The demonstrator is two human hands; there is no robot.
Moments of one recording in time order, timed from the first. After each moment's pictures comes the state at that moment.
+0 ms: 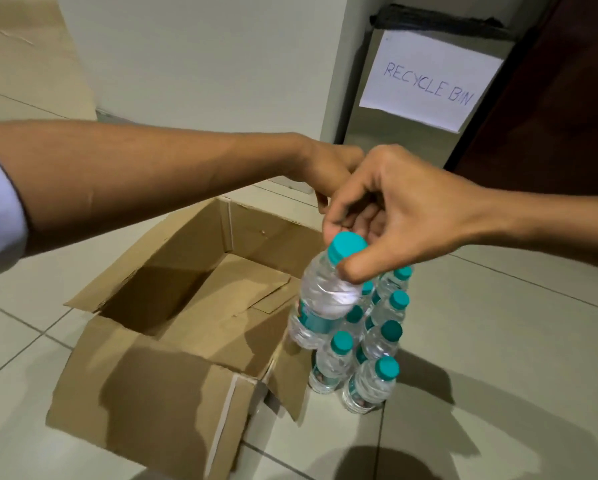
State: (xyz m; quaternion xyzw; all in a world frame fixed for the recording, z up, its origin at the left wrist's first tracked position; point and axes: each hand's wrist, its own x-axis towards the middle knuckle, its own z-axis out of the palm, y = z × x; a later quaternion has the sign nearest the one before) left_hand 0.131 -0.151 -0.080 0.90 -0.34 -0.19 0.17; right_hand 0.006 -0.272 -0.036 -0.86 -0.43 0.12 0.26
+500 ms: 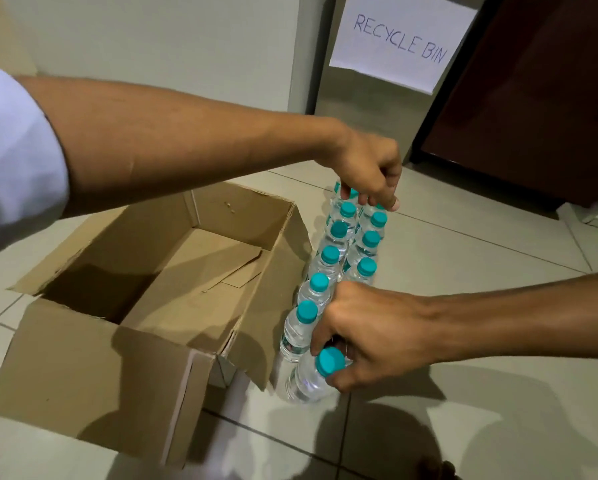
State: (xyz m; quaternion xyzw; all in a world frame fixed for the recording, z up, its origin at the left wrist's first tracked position) left_hand 0.126 -0.236 -0.095 0.87 -0.37 -0.25 0.21; right_hand -0.040 -0.322 -0.144 -0.84 -0.49 0.22 0.05
